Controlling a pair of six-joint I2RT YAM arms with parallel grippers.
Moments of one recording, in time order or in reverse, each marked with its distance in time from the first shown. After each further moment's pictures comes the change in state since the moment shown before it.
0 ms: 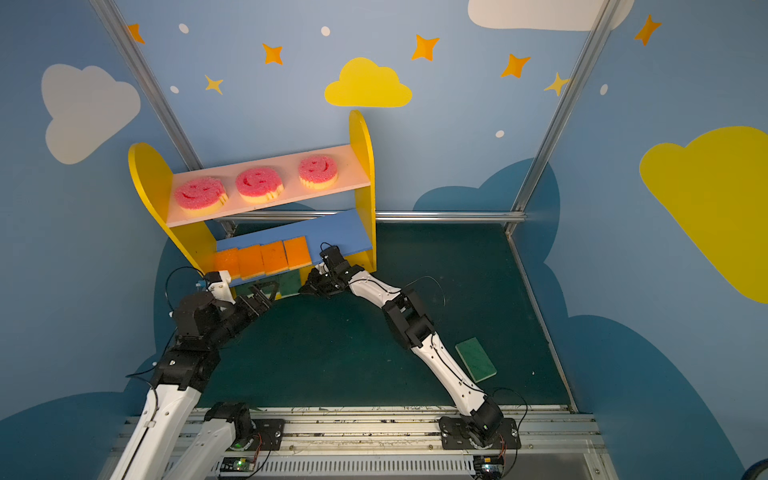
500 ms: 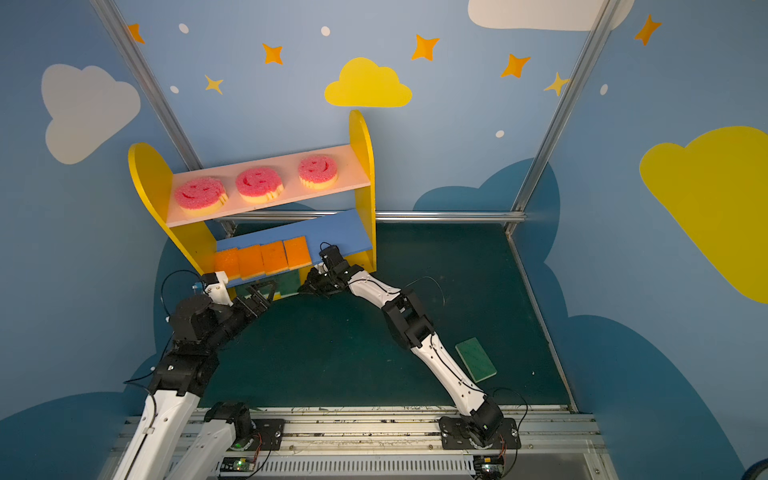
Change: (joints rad) left arm 0.000 -0.034 -0.021 0.019 -0.001 -0.023; right arm -0.002 0.011 0.016 0.006 -0.004 0.011
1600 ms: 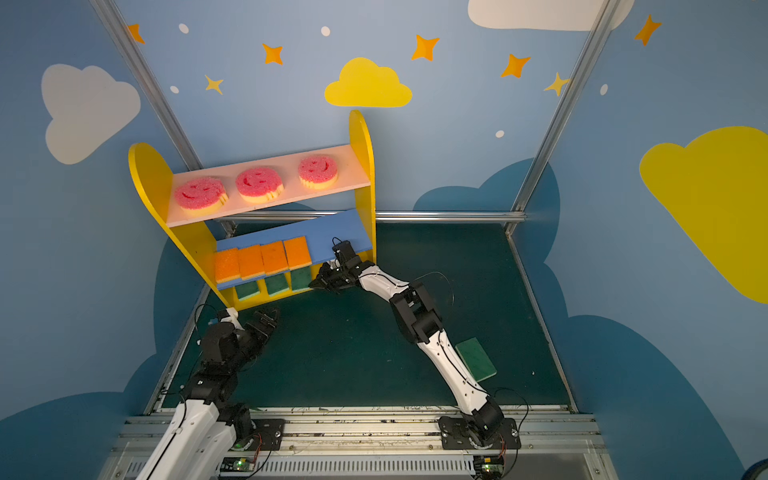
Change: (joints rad) left arm 0.000 -0.089 -0.420 0.206 -0.096 -0.245; right arm -0.072 -0.080 -0.142 0.040 -0.035 0.009
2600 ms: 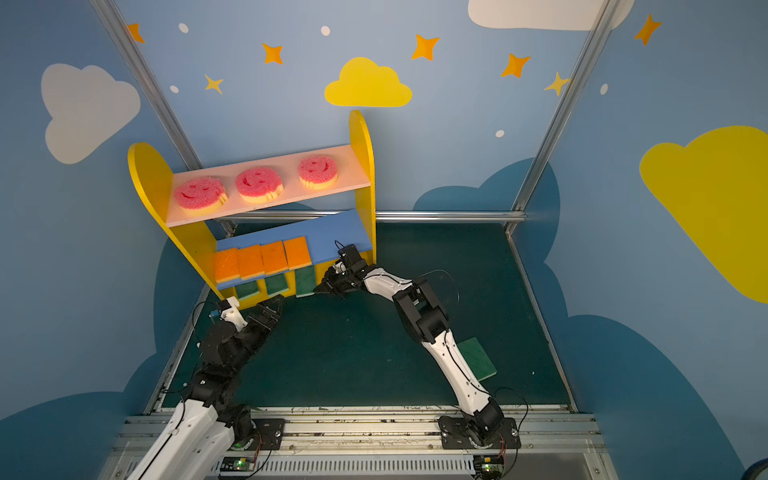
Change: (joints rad) left arm -0.103 0.004 0.009 0.153 -0.086 -0.016; right arm -0.010 -0.098 -0.203 0.080 -0.052 0.046
